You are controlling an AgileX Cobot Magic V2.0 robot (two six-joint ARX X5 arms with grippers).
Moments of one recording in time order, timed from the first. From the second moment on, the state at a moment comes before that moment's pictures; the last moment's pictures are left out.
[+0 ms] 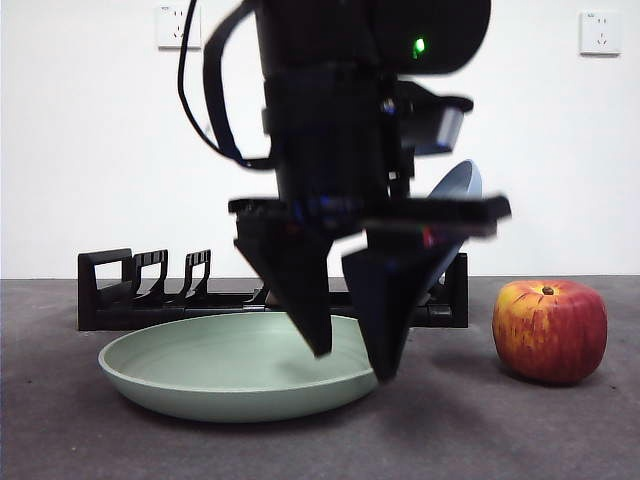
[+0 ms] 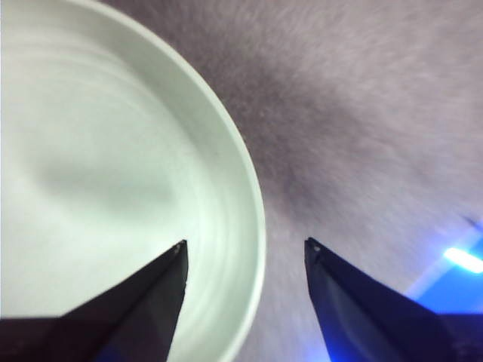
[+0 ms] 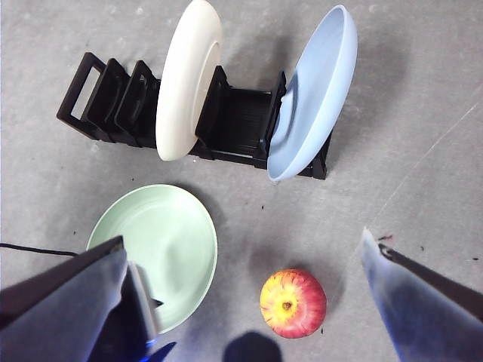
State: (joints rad) left arm -1.03 1.84 1.34 -0.82 -0.14 -0.22; right arm 0.21 1.30 1.66 -1.16 -0.30 0.05
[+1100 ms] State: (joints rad) left arm -1.01 0.82 1.46 -1.26 -0.23 -0.14; right arm 0.21 0.74 1.23 -1.35 -0.17 0.10
